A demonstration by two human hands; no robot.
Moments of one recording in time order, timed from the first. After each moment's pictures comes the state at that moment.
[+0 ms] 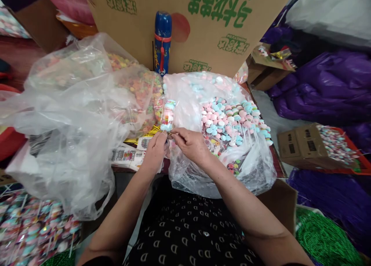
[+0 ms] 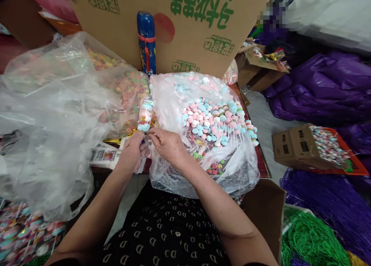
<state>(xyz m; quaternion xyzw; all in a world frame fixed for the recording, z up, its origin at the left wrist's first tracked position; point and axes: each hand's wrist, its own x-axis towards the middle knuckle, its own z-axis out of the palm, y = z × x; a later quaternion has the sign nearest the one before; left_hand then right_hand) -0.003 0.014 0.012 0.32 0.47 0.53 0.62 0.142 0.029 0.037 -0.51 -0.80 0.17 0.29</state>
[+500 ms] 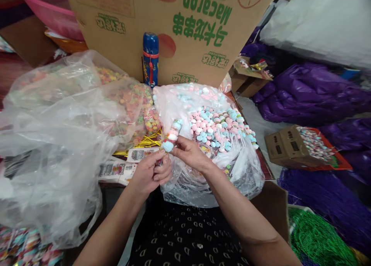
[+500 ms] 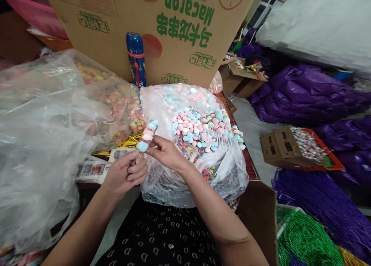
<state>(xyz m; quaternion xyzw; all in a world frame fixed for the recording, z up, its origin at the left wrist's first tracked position) -0.006 -0.001 0.040 0.21 0.22 0.37 0.88 0.165 0.029 0.049 -0.42 -0.62 0.53 0.39</state>
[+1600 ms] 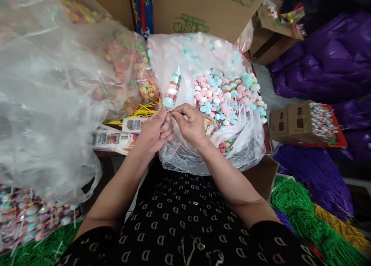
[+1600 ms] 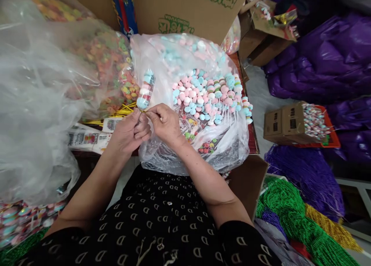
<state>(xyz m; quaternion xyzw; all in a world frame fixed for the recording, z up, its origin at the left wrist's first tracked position) 0.023 0.018 0.033 0.23 0.33 0.45 0.80 0.163 0.024 0.024 -0.53 -0.66 0.29 0.44</state>
